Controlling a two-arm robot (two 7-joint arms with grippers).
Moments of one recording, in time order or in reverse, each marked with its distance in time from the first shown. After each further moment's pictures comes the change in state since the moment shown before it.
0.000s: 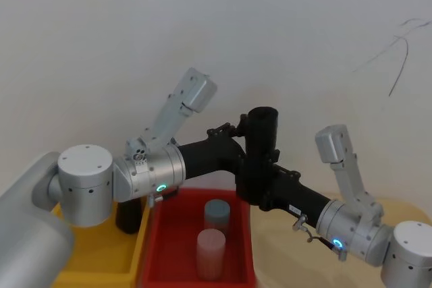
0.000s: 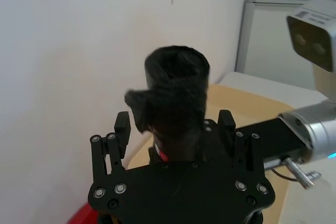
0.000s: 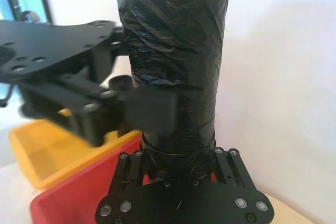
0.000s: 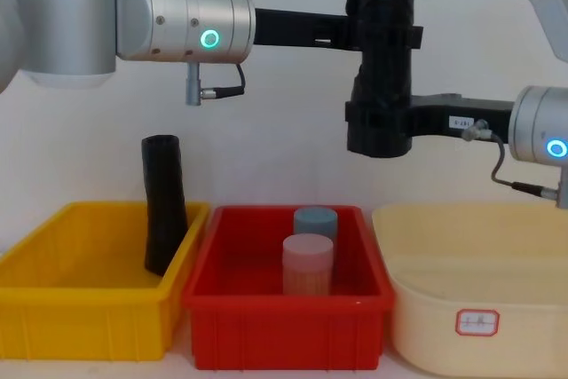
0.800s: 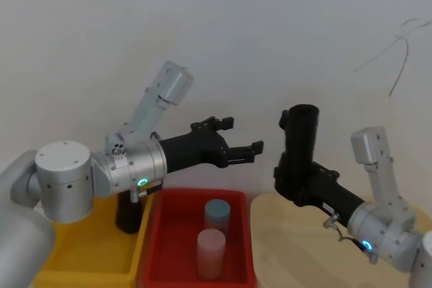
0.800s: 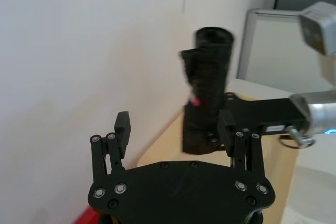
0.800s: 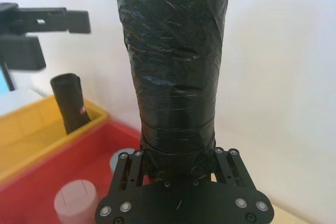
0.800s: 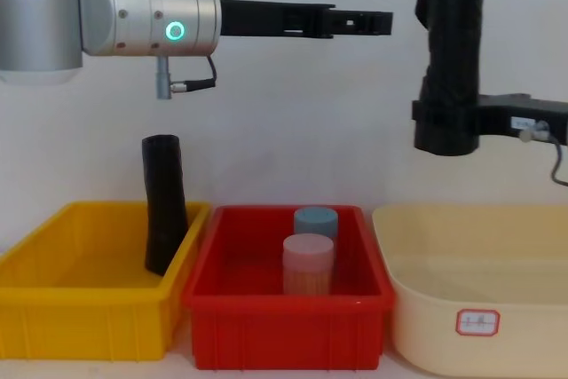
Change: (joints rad) left arm -0.006 0.037 -0.023 0.012 -0.055 -0.018 -0.041; right arm -0.061 0.042 0.080 -0.055 -0.028 0.007 -0.122
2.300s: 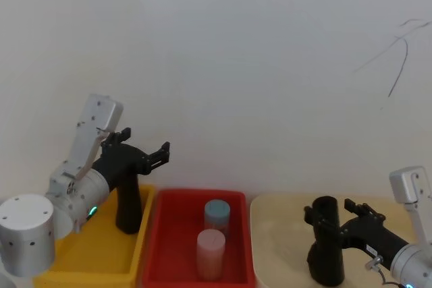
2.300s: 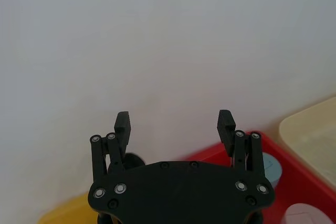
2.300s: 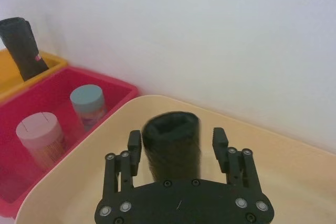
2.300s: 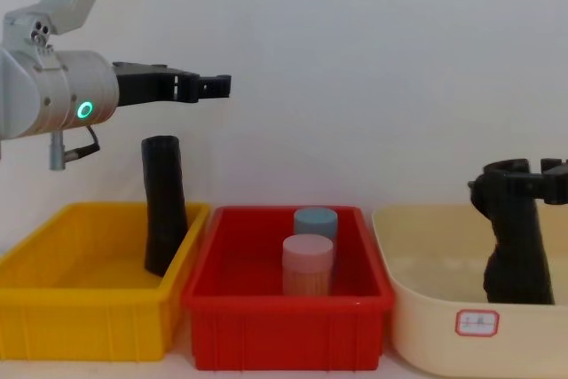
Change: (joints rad) left arm 0.207 0.056 -0.124 -0.117 0.140 -0.028 0.505; right arm -0.206 0.105 0.095 -0.186 -0.017 0.133 -0.099
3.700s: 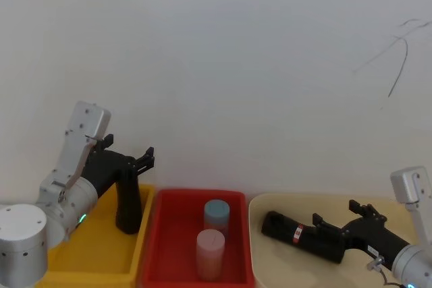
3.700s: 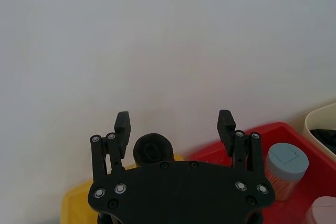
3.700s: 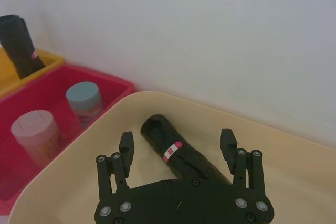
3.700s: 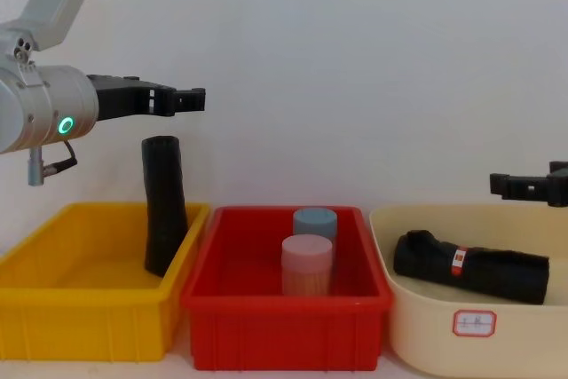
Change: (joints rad) left arm 0.039 0.010 -0.022 -0.020 0.023 0.009 0.070; right arm 0.002 -0.001 0.007 0.006 0.002 0.014 0.003
